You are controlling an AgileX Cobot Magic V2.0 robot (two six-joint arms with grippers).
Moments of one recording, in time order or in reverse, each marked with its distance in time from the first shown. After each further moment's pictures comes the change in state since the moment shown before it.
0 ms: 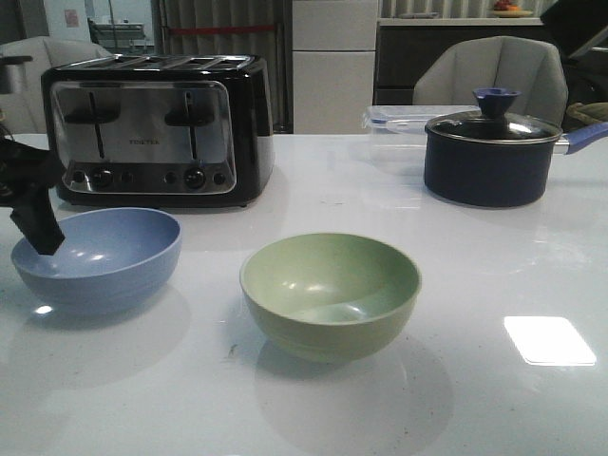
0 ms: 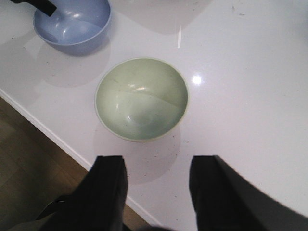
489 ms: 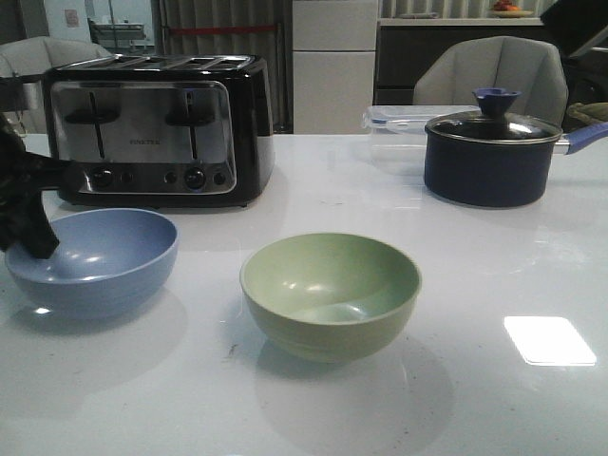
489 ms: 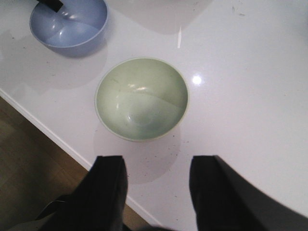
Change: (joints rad) left arm -0.003 0.061 -0.033 -0.057 -0.030 0.000; right arm 0.000 0.000 0.000 0.000 0.000 -0.002
